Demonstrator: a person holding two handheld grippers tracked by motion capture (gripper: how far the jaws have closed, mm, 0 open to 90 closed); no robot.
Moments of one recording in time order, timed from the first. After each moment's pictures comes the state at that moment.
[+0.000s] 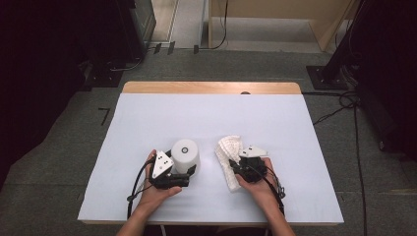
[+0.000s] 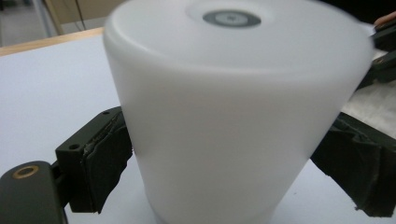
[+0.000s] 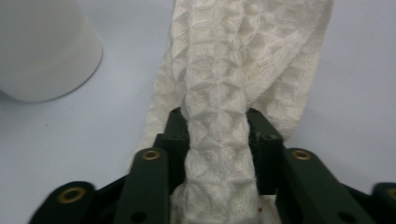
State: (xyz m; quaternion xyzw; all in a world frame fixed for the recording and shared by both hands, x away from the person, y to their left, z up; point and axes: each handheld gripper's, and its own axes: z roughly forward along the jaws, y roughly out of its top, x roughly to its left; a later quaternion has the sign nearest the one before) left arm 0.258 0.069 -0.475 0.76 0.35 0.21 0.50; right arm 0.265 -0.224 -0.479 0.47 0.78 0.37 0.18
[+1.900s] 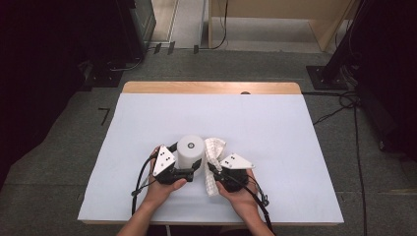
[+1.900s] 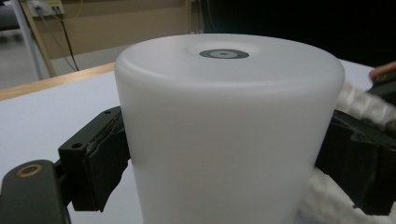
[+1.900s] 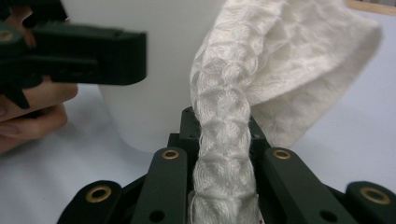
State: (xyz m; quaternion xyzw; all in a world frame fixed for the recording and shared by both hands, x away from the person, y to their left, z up) left arm 0.266 0.056 -0.464 0.75 0.31 0.23 0.55; right arm 0.237 -0.170 -0.464 0.42 0.76 0.46 0.18
